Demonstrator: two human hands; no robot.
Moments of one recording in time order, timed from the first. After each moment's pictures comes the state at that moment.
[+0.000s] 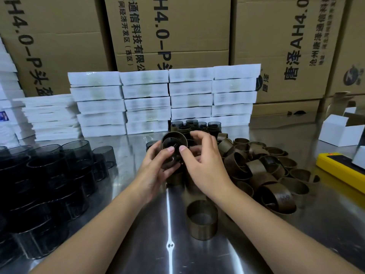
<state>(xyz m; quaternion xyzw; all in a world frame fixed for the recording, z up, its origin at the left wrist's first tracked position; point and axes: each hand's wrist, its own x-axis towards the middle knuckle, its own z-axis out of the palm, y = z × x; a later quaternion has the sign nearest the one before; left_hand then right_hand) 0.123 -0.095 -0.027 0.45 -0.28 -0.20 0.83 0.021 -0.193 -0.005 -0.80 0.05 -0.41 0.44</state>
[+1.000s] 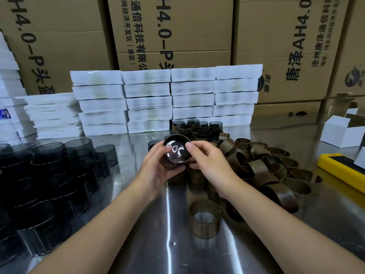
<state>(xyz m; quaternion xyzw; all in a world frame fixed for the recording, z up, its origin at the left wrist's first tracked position) 0.117 -0.090 -0.019 0.48 -0.26 -0.22 0.81 0.031 -0.208 -0.008 -0.73 0.06 -0.30 0.61</state>
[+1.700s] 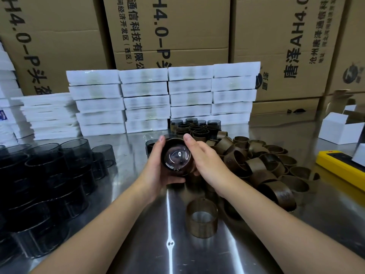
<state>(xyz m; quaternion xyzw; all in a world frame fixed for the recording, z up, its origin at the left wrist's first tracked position) 0.103 -0.095 -0.015 0.56 -0.29 -0.23 0.75 0.027 -0.206 -0.001 -0.77 0.11 -0.27 0.57</state>
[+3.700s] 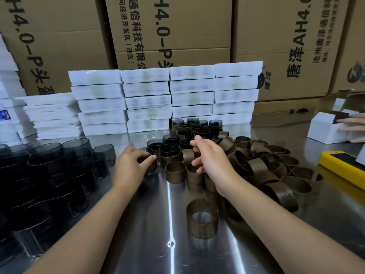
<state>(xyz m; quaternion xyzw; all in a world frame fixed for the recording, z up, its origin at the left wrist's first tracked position) 0.160 -0.062 -0.032 0.83 -0.25 0.25 0.44 0.026 -0.209 0.000 -0.71 0.12 -0.30 0.63</state>
